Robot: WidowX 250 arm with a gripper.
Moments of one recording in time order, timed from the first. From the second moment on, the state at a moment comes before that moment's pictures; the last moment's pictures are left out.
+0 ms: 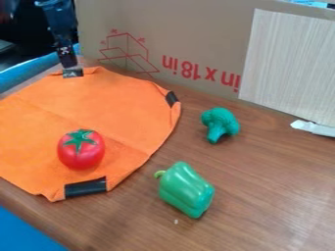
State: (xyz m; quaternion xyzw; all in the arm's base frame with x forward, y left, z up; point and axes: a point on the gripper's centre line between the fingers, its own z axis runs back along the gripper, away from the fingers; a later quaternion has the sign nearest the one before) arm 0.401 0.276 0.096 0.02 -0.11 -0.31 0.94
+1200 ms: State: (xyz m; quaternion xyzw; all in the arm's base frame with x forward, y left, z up) arm 0.420 0.281 0.053 0.03 -0.06 -0.29 0.95
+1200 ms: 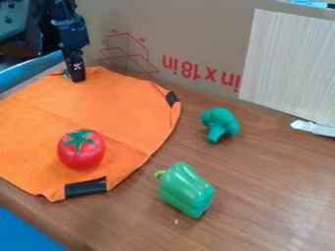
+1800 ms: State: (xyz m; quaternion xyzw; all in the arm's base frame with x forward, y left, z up) arm 0.421 0.276 0.062 0.02 -0.07 -0.31 0.95
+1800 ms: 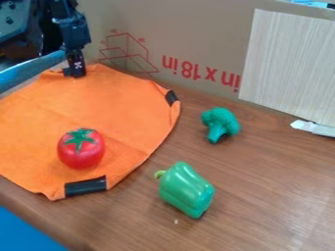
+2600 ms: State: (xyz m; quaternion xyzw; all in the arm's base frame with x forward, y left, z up) arm 0.374 0.243 0.091 -0.03 -0.11 -0.36 0.93
